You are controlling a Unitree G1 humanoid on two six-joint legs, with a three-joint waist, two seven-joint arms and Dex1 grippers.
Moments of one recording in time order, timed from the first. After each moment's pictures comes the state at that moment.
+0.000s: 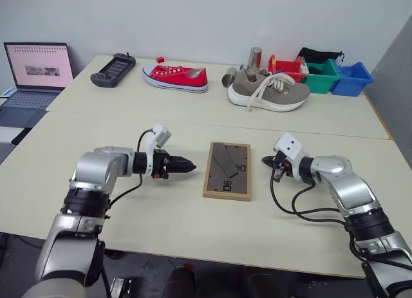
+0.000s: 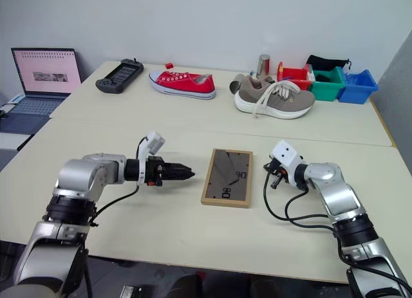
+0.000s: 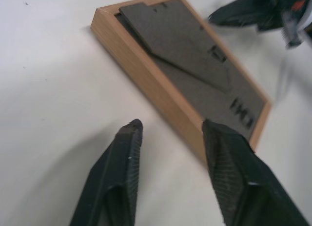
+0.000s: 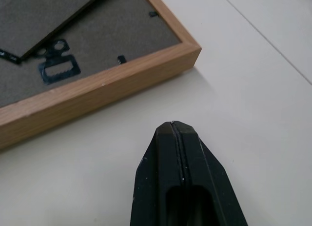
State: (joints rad) left arm -0.76 0.64 -0.06 0.35 -0.39 1.04 -1.17; right arm -0.55 -0.57 0.19 0.09 0.06 0.47 0.81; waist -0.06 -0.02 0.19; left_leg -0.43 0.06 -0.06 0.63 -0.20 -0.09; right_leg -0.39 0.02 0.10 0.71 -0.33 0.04
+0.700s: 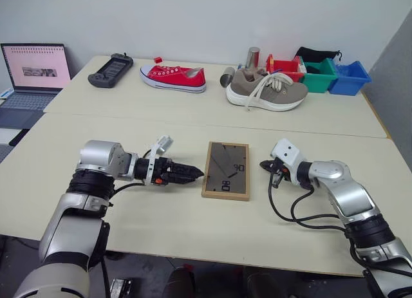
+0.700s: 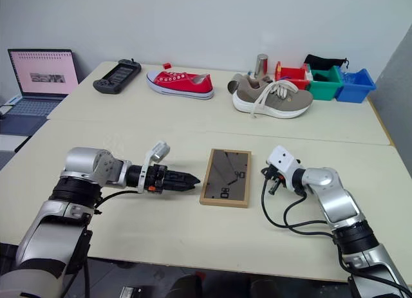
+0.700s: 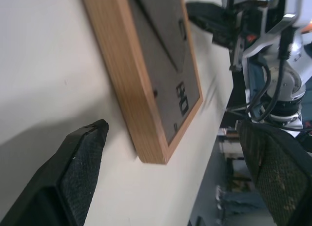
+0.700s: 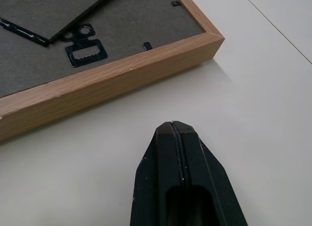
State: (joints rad) left arm -0.86 0.65 -0.21 0.53 -0.52 1.45 -1.28; right arm -0.48 -0.57 0.20 -0.02 0.04 0.49 0.80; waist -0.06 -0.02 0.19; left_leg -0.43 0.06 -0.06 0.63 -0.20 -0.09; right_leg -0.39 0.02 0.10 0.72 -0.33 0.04
